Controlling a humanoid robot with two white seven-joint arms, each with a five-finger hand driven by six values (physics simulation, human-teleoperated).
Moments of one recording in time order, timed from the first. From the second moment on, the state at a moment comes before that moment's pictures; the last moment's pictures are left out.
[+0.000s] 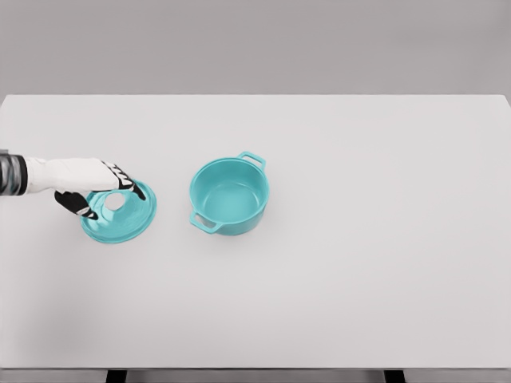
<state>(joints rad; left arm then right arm) -0.76 0.91 -0.89 -1.29 -0.26 -0.61 -0.61 0.03 0.00 0.50 -0.11 0.16 -0.04 0.31</state>
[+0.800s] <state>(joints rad) -0.76 0.91 -0.88 -1.28 -0.26 -0.61 -0.61 0.03 0.00 0.50 -0.11 0.16 -0.04 0.31</state>
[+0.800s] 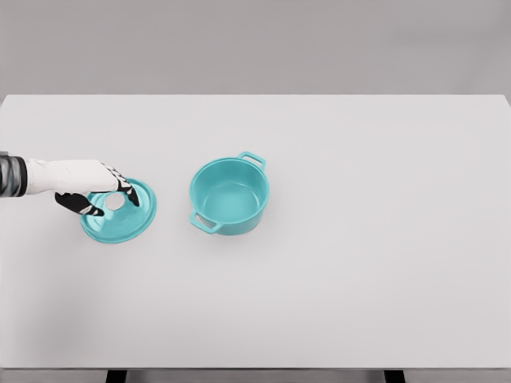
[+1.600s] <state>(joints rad) -0.80 0.92 -0.88 -1.30 -0.25 -0.61 -0.61 0.03 0.00 0.50 -0.11 0.16 -0.04 0.31</state>
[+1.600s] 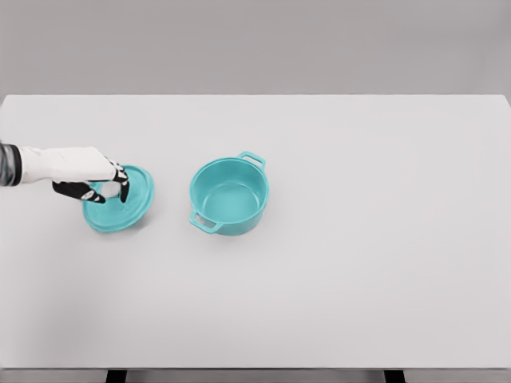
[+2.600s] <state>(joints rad) -0.93 0.74 -0.90 -1.43 -0.22 -0.61 -0.61 0.03 0.00 0.50 -0.11 0.16 -0.04 0.31</state>
